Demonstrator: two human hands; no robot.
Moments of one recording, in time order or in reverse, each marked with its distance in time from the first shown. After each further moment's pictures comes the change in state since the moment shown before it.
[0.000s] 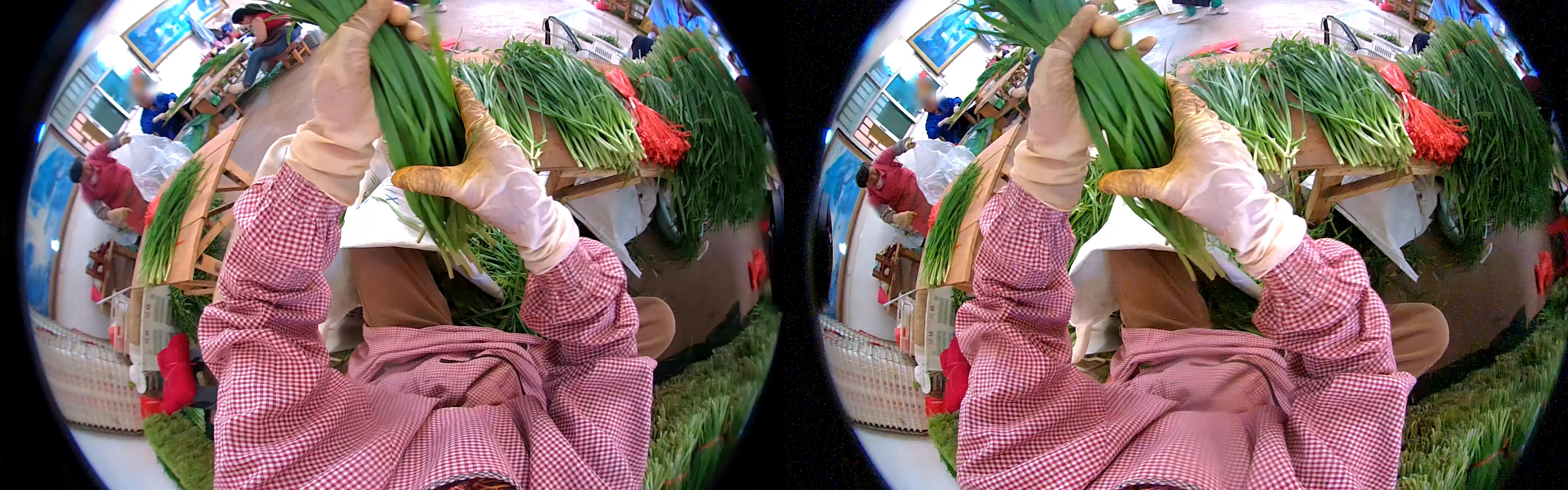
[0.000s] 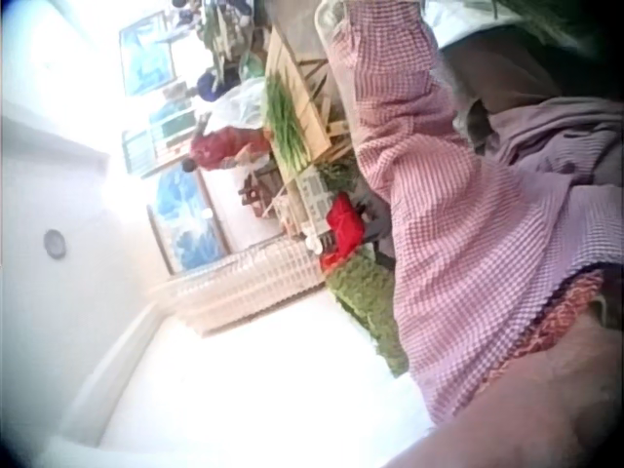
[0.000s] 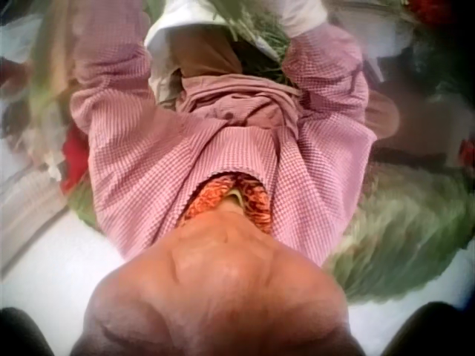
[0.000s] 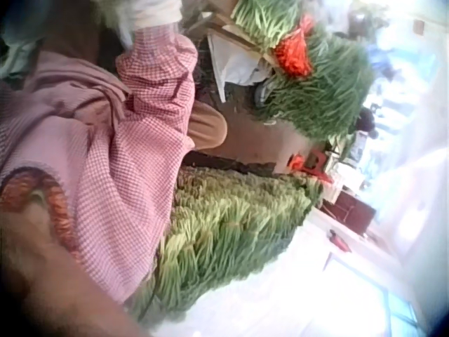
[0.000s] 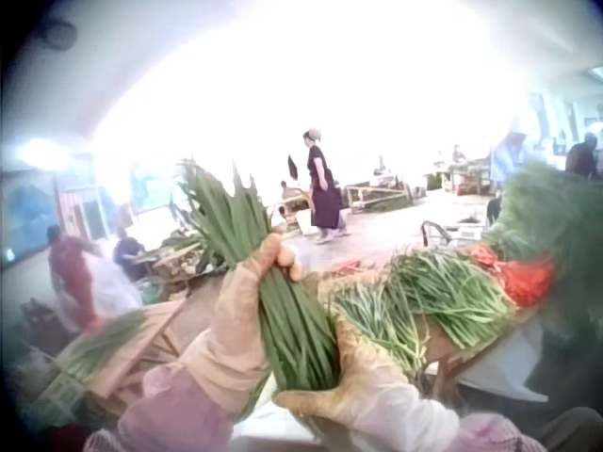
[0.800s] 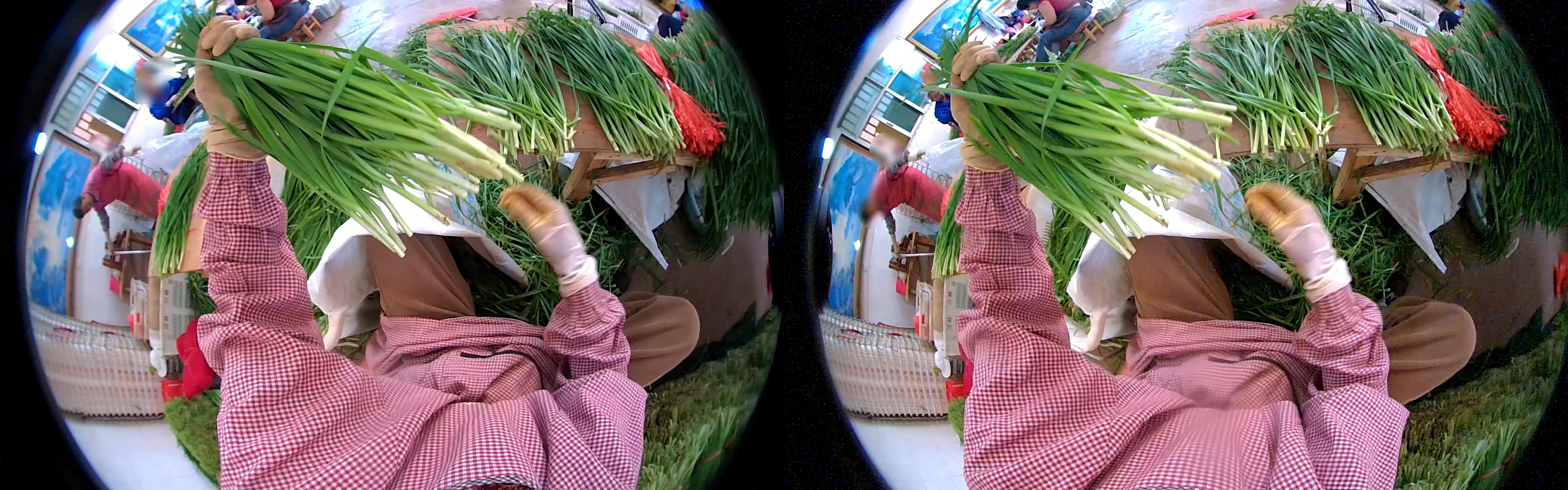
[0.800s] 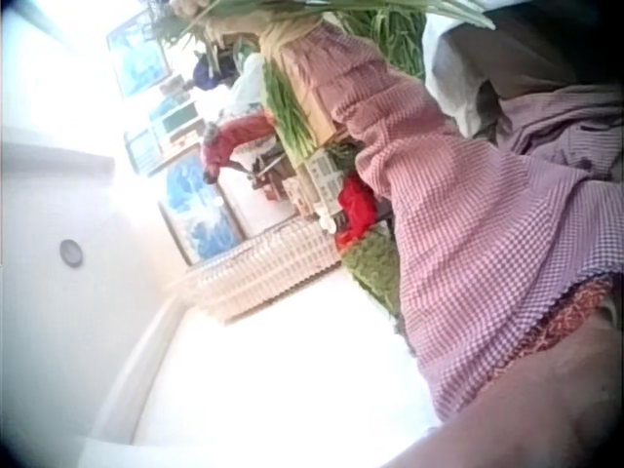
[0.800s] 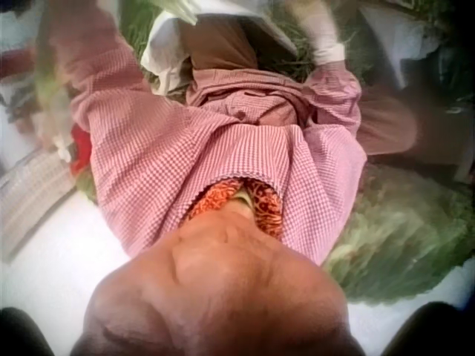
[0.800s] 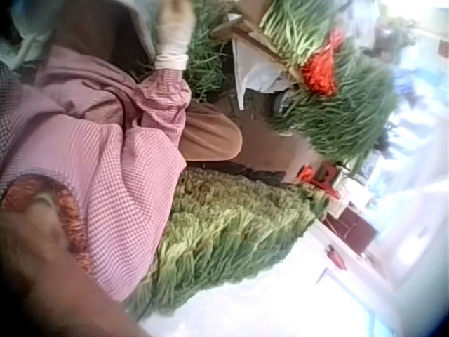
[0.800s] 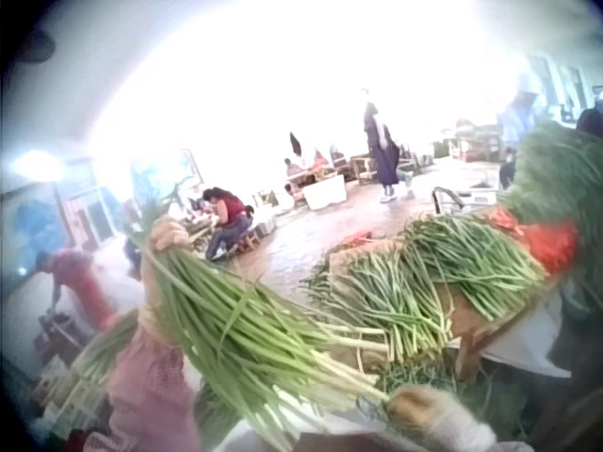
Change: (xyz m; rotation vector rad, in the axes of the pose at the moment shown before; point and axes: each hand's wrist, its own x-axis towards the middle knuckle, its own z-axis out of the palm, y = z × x) left_hand 0.015 0.082 -0.130 -0.641 -0.286 -0.159; right_hand -0.114 0.092 -0.027 0.229 -0.094 0.647
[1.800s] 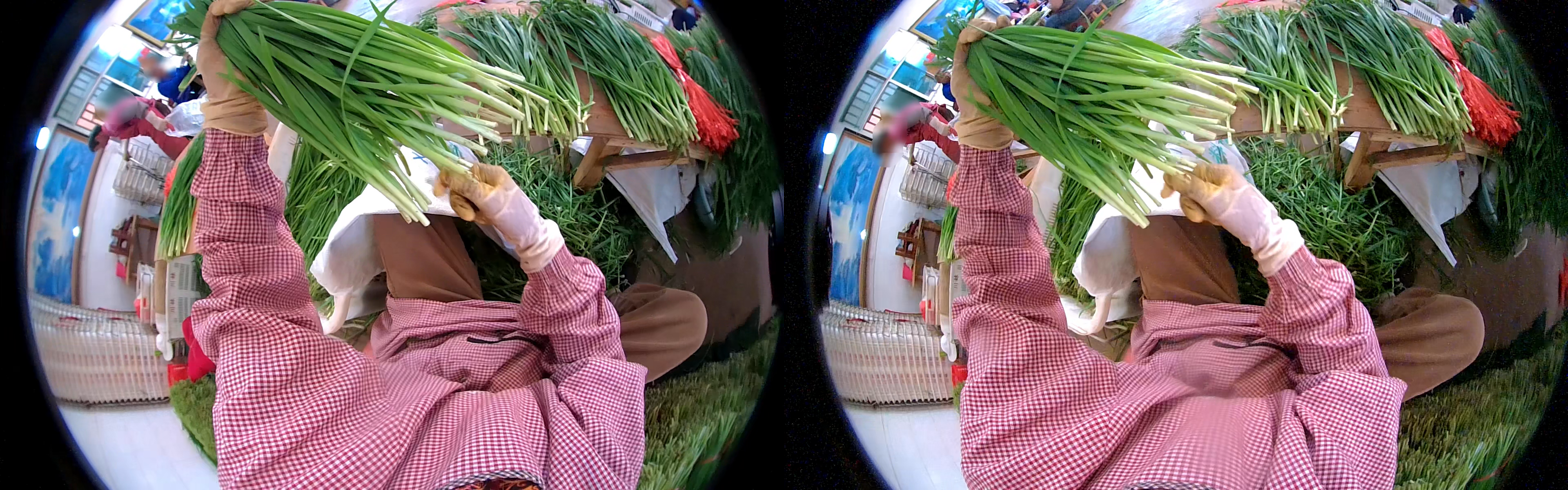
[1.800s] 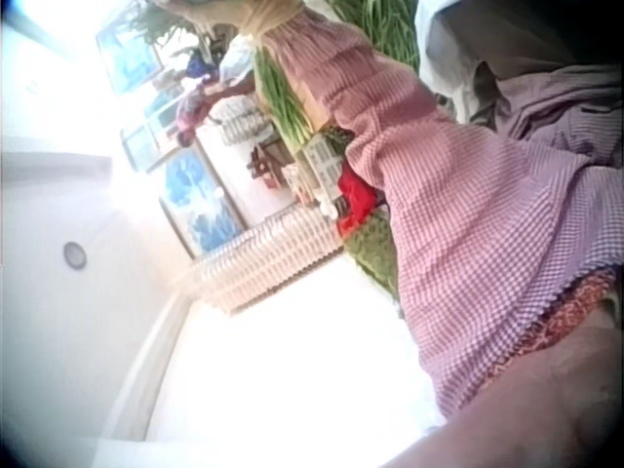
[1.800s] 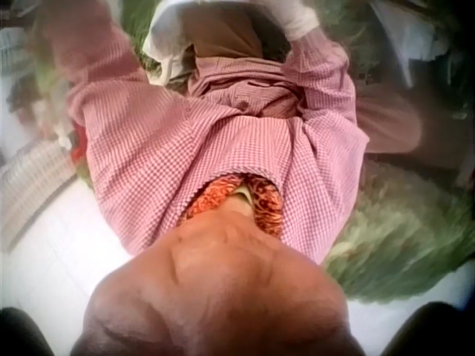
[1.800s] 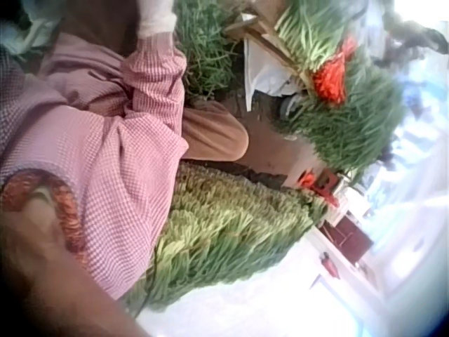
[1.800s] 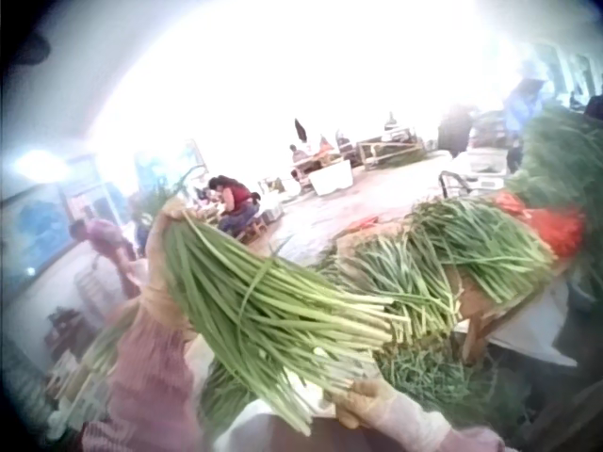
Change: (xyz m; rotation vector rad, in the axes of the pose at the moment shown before) left_hand -0.008 -0.007 0.004 0.567 0.159 0.035; right_hand 0.024 -0.034 0.071 0.483 -0.364 0.096
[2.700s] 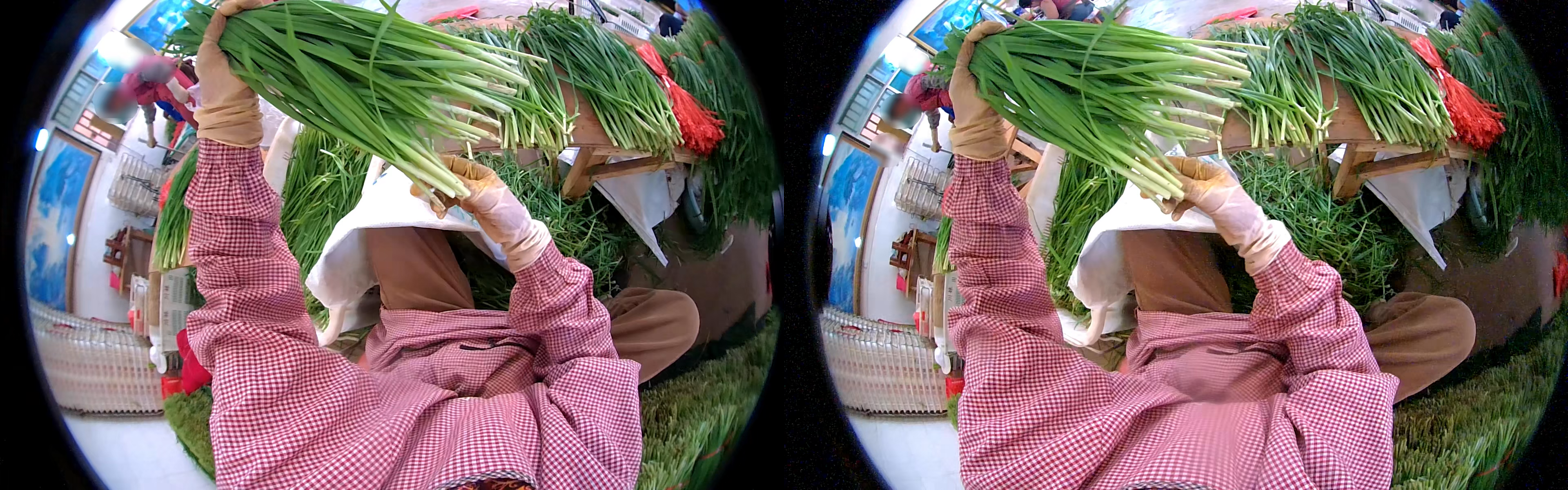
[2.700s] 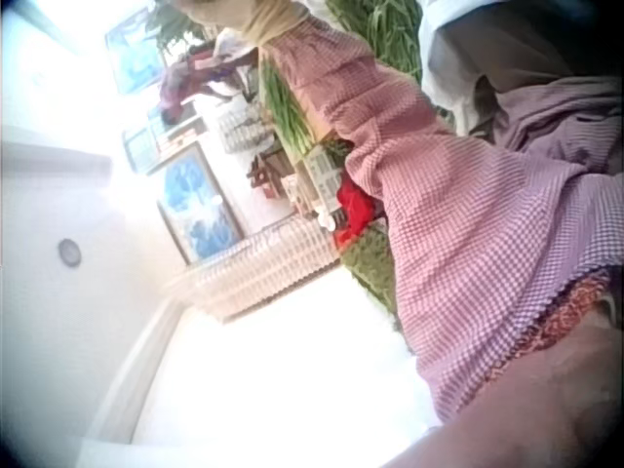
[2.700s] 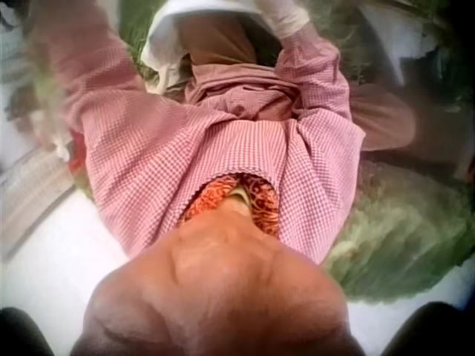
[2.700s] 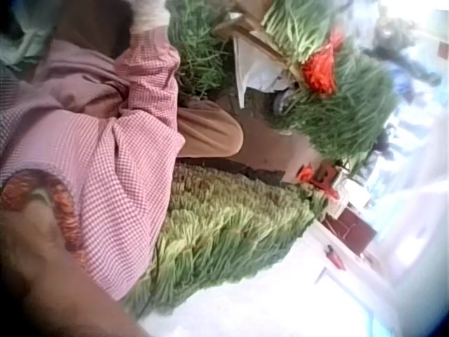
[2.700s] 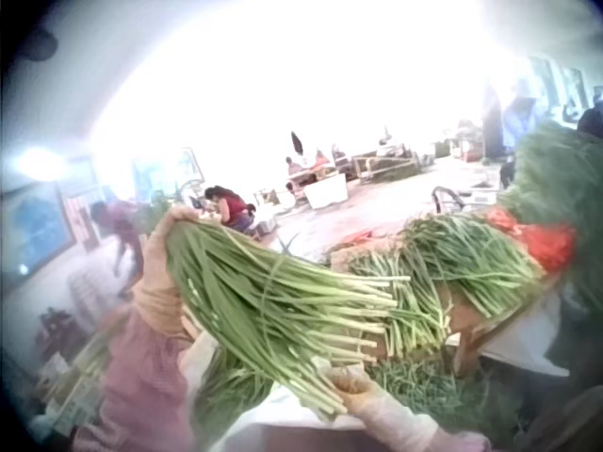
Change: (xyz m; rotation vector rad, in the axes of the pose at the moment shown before) left_hand 0.012 0.006 -0.011 0.855 0.118 0.299; right_hand 0.007 -0.007 -0.014 0.122 -0.087 -0.140
